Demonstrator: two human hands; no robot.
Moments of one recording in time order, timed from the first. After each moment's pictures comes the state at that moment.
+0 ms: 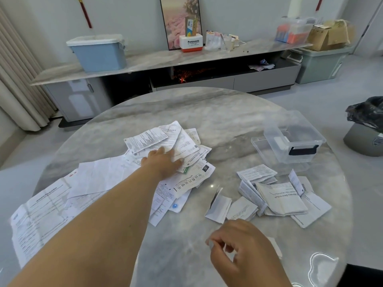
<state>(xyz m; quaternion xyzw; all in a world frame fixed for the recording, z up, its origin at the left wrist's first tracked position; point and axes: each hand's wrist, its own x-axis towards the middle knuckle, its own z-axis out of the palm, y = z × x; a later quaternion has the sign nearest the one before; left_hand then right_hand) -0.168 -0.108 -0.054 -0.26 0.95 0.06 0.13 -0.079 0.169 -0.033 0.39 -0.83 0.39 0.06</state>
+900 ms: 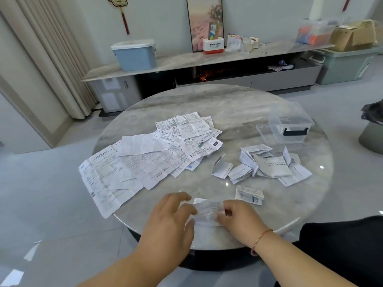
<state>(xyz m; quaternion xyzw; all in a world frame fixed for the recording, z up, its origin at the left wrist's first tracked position) 0.103 0.075 -0.030 -0.05 0.95 0.14 -0.26 -0.041 0.212 -0.053 0.32 -0.84 0.37 -0.24</state>
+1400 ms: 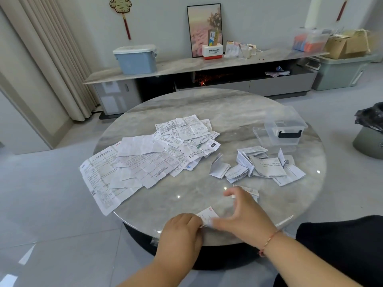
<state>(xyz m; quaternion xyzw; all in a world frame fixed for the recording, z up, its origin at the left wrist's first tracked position) 0.097 0.101 -0.075 -0.12 0.96 0.16 -0.19 -0.031 0.233 -0.022 0.29 -0.86 0.34 -0.23</state>
